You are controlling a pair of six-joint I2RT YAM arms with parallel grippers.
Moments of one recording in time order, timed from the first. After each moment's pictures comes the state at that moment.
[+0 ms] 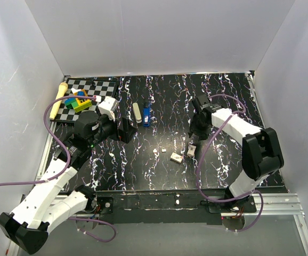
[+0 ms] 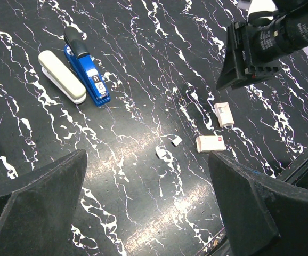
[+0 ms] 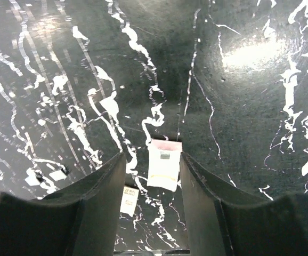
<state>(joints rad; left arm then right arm) -0.51 0.85 0.91 -0.40 0.16 -0.19 0.42 1.66 1.16 -0.78 0.06 0.75</state>
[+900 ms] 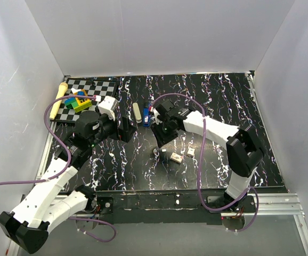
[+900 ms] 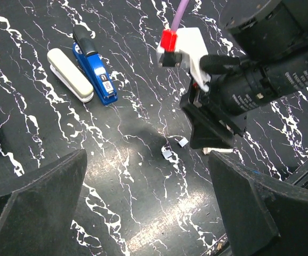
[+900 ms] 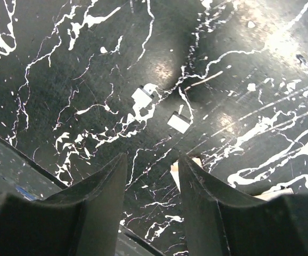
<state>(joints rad) -0.51 0.86 0.91 -0.40 0.12 -0.19 0.78 1.77 1.37 -0.74 -0.20 0.19</state>
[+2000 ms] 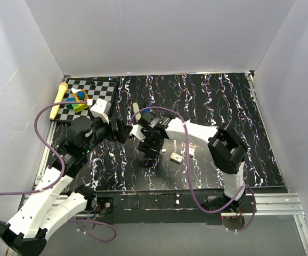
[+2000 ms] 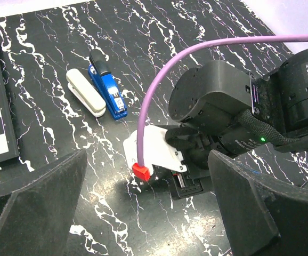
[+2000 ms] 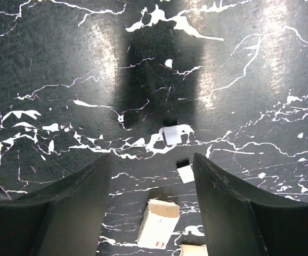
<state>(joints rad) -0.51 0.75 0.87 -0.36 0.06 -0.18 0.96 1.93 1.46 -0.75 -0.16 -0.36</state>
